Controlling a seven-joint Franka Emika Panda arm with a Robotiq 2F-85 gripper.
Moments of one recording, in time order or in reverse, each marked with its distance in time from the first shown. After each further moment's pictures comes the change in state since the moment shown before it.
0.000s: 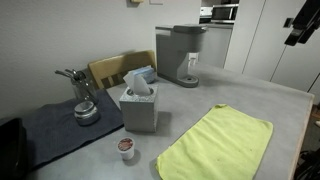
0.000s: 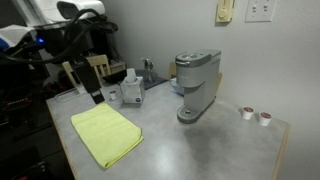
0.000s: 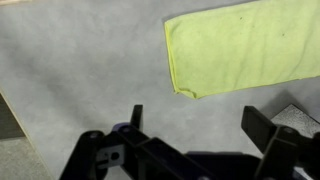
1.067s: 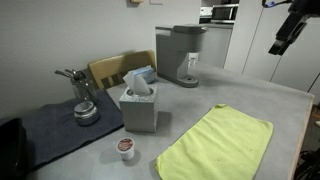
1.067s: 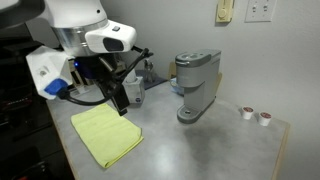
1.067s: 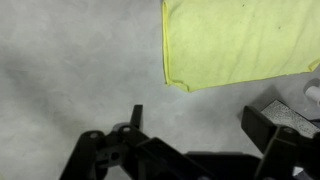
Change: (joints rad) arm 0.090 0.210 -0.185 0.064 0.201 0.119 -0.331
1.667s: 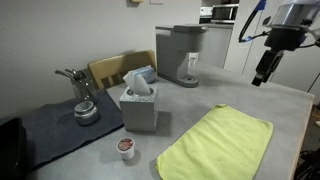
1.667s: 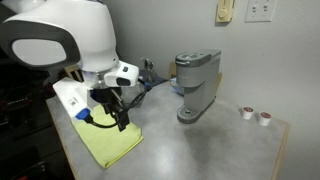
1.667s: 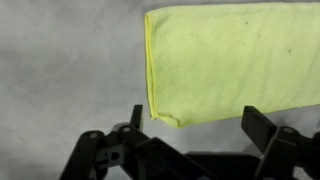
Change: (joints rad) arm 0.053 0.251 0.084 -0.004 0.168 0.134 -0.078
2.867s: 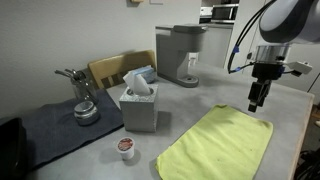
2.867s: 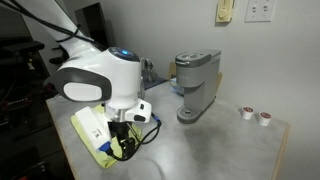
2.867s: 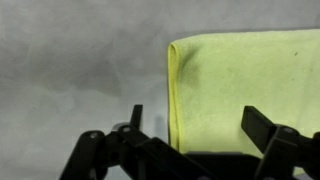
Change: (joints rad) arm -0.212 0.344 0.196 0.134 0.058 -0.016 -0.086
